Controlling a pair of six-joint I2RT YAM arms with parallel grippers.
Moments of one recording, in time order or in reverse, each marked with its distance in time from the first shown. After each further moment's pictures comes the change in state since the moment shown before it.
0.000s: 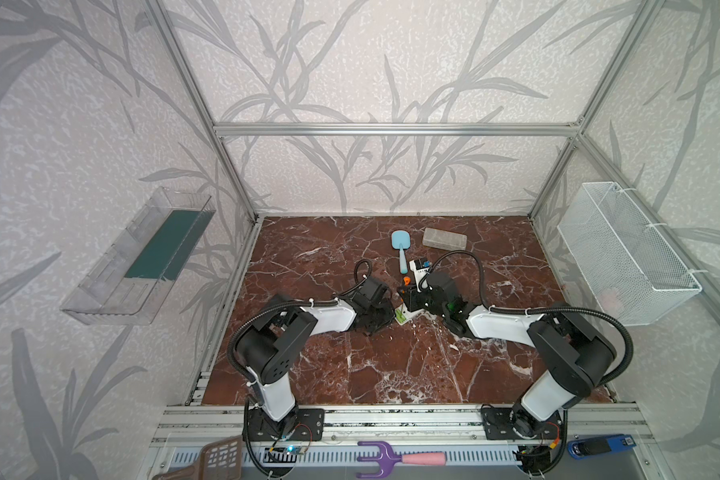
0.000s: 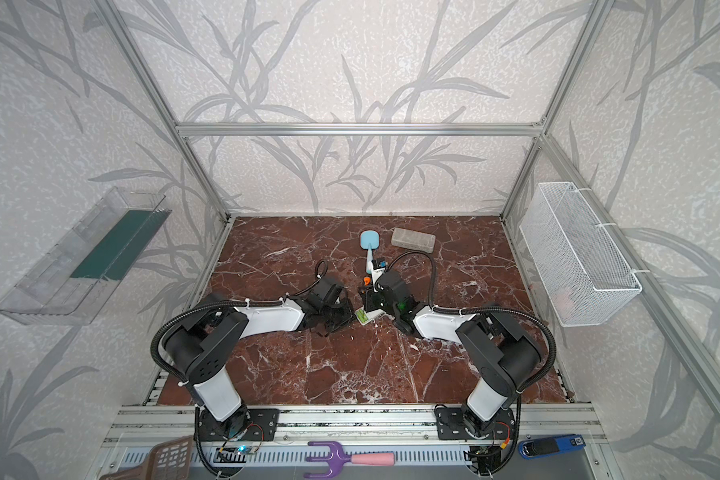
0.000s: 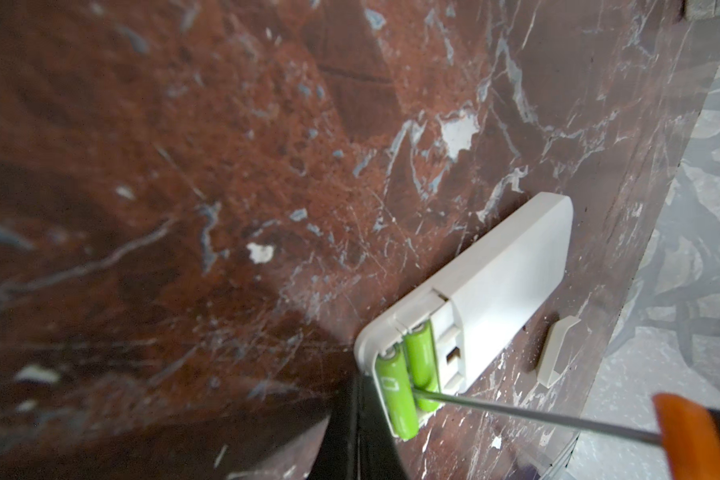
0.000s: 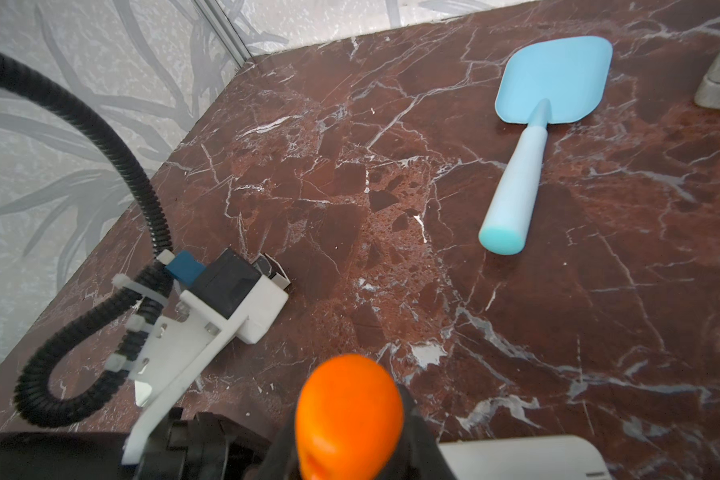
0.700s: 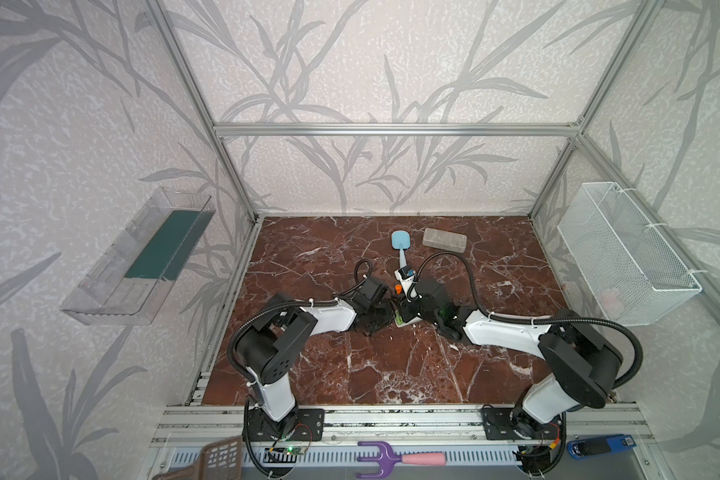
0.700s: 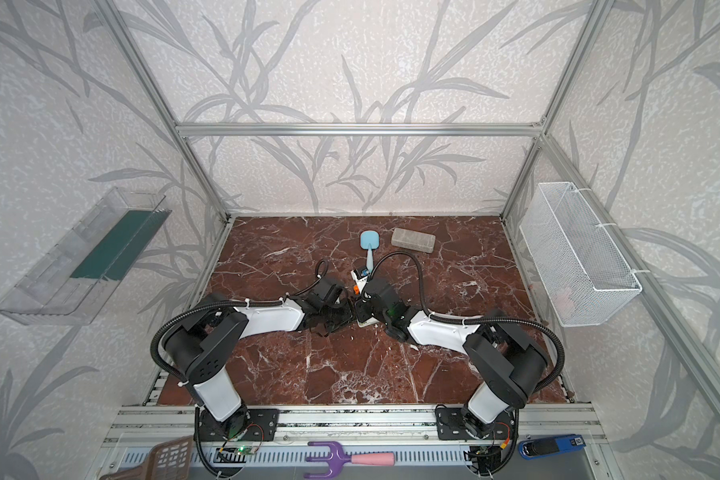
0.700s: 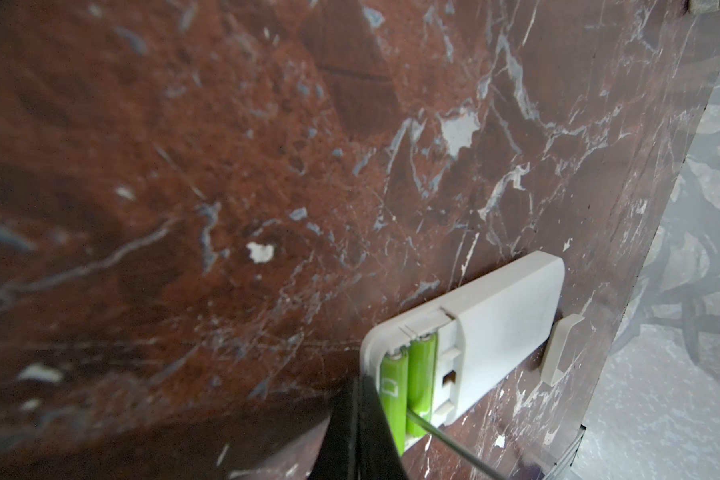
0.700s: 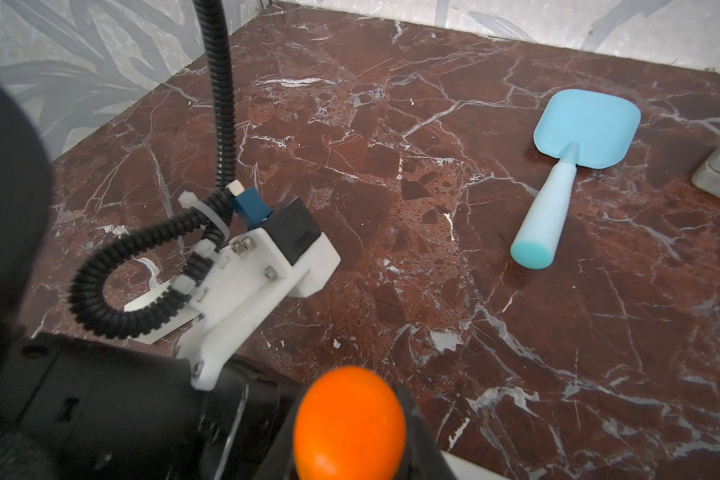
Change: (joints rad) left arm -0.001 -0.006 -0.011 0.007 -0.004 0.002; right arm 0.135 -0.069 0.038 -0.164 0.141 -0.224
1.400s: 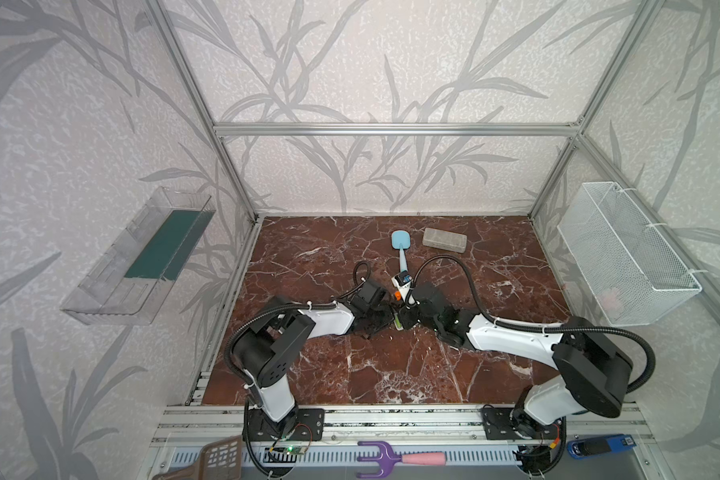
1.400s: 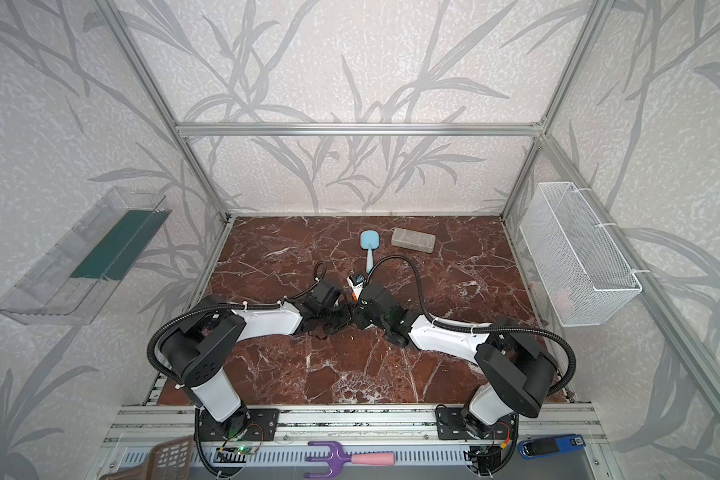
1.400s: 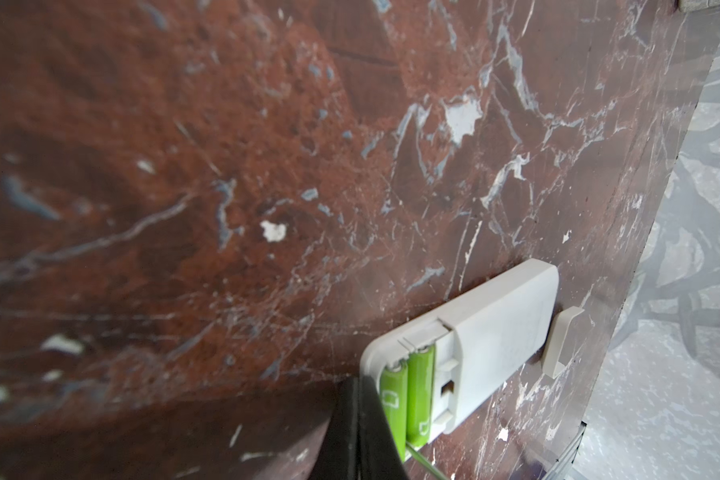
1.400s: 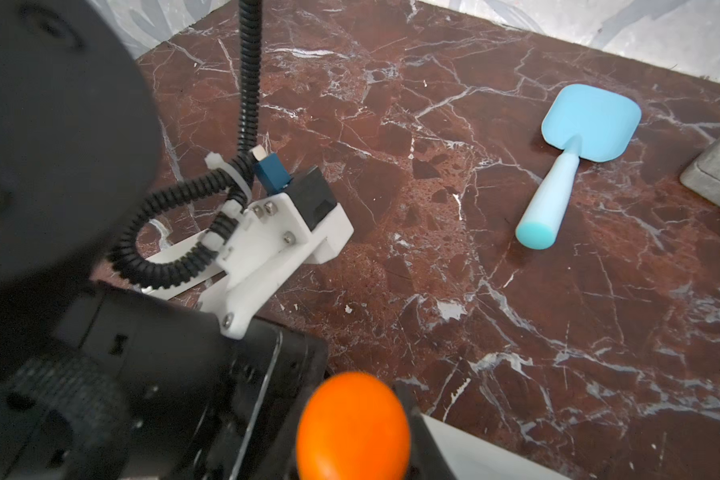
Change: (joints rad) left arm -0.007 -0.020 -0.036 0.035 -0.004 -0.008; right arm 0.051 -0.064 0.002 -0.105 0.044 -0.029
